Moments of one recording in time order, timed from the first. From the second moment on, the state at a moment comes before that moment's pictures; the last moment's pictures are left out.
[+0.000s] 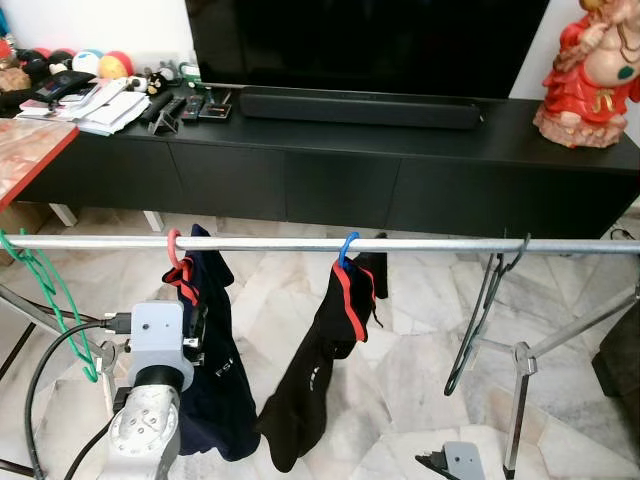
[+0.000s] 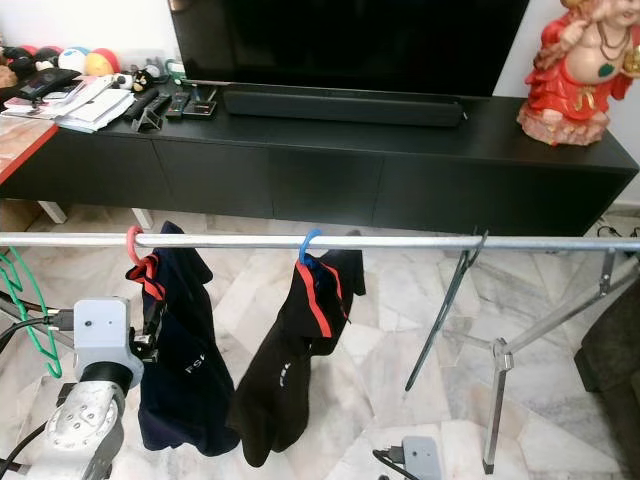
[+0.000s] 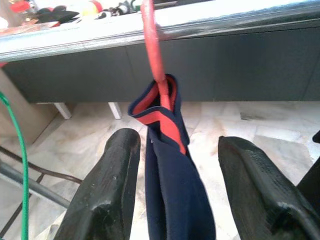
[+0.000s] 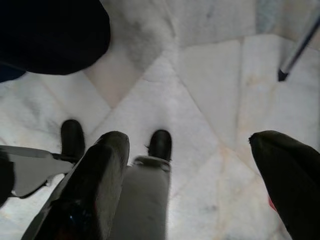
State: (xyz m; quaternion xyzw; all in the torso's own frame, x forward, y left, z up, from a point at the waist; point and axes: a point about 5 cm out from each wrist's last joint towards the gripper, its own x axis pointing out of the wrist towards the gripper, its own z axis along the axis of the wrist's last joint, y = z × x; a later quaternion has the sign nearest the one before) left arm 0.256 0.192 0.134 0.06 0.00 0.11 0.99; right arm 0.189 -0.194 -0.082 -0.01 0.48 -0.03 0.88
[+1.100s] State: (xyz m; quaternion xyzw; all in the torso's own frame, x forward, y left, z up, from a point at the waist) left arm 0.296 0.229 0.148 0.01 0.14 0.00 0.99; right arm 0.193 -0.195 -0.080 -0.01 0.48 -0.02 0.88
